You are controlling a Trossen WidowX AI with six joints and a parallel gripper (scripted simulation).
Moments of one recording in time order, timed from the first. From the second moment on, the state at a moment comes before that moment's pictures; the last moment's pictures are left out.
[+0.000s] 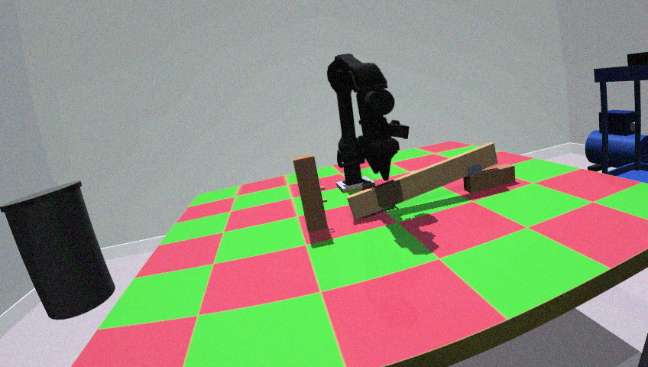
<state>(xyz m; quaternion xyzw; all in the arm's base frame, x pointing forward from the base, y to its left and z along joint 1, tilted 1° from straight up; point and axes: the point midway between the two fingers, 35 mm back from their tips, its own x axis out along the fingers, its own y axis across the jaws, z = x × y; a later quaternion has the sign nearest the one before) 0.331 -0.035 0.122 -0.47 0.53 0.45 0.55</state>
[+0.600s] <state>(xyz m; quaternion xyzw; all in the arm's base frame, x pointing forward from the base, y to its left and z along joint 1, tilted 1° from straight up) 0.335 -0.035 0.095 -0.47 0.53 0.45 0.55</state>
